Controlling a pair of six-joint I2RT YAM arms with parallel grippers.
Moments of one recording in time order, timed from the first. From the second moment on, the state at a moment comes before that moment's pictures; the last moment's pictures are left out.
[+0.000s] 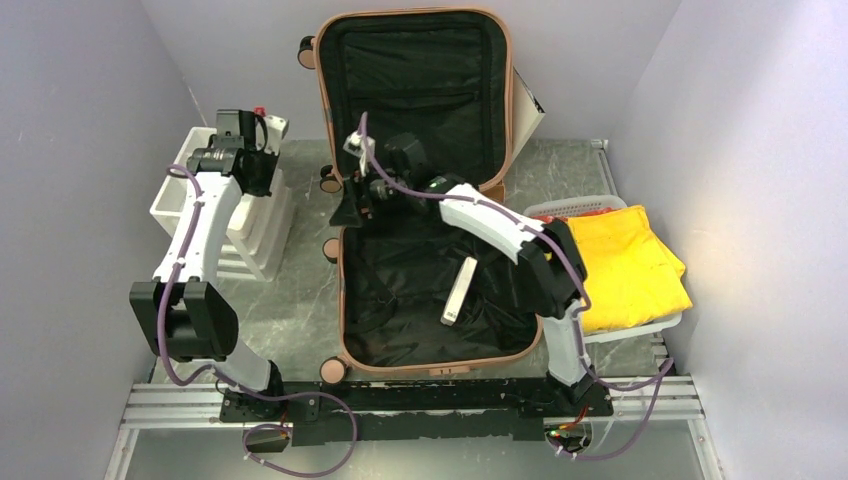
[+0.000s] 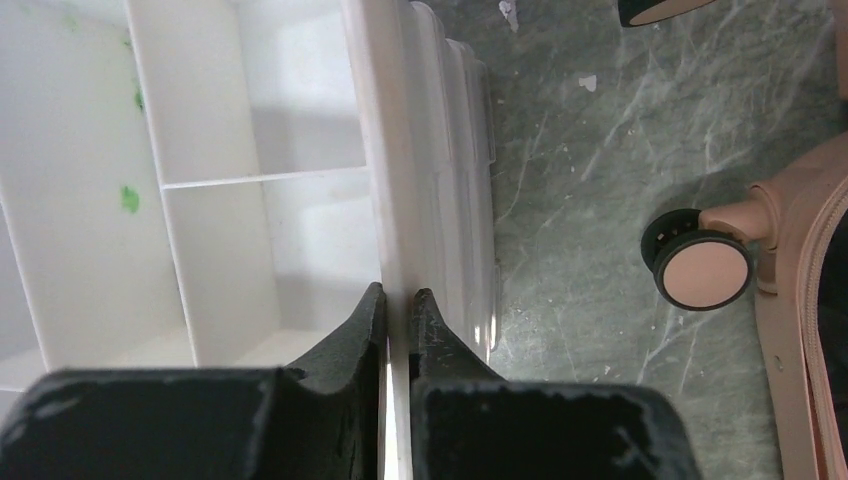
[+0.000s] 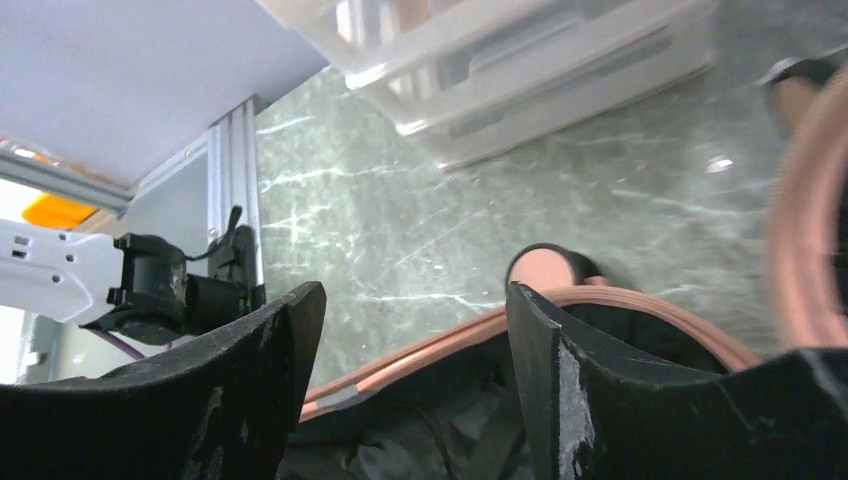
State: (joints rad) left arm -0.01 1.56 1.57 -0.84 -0.10 0.30; right arm 0.73 2.00 1.76 -0.12 -0.70 0.22
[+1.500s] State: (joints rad) left arm 0.35 1.40 1.64 -1.14 0.37 0.52; right arm 0.95 2.35 1.83 0.31 -0.70 0.90
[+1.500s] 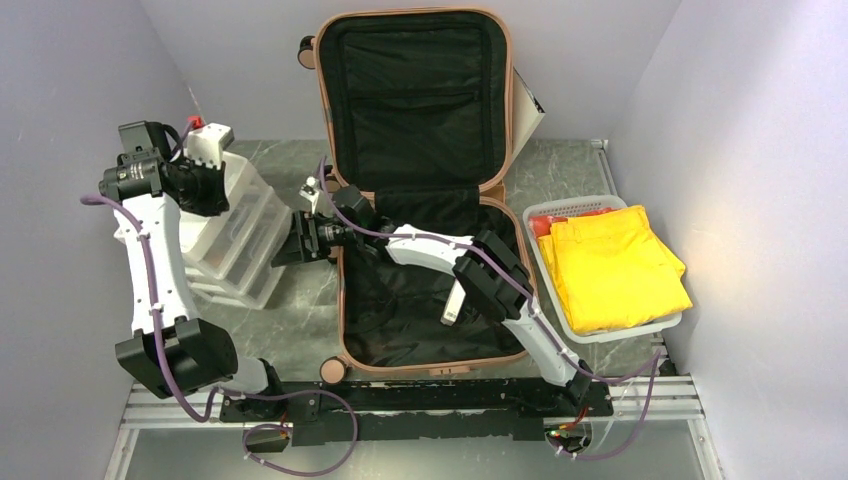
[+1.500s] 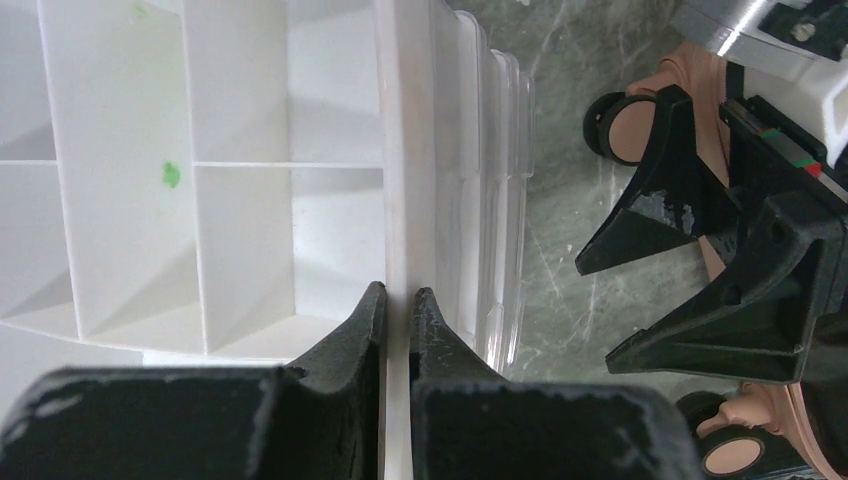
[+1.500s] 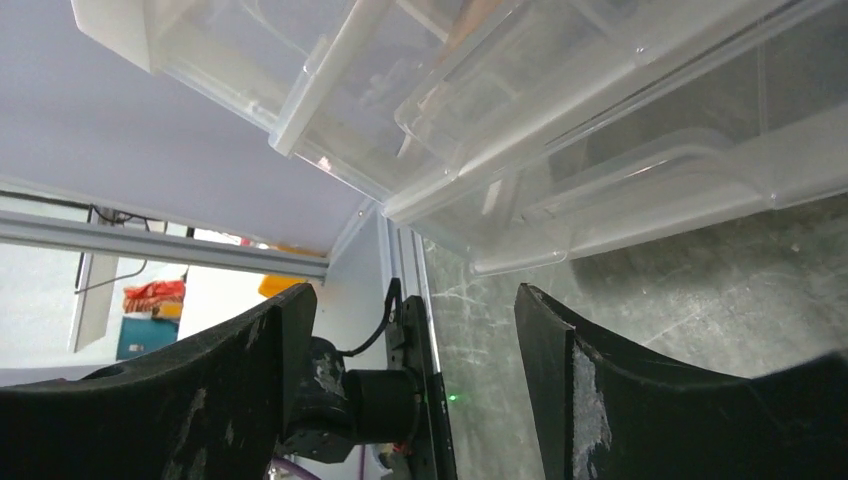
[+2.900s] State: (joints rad) left arm 0.50 1.42 1.64 -1.09 0.47 0.36; right arm 0.94 2.65 2.17 0.43 -0.59 1.19
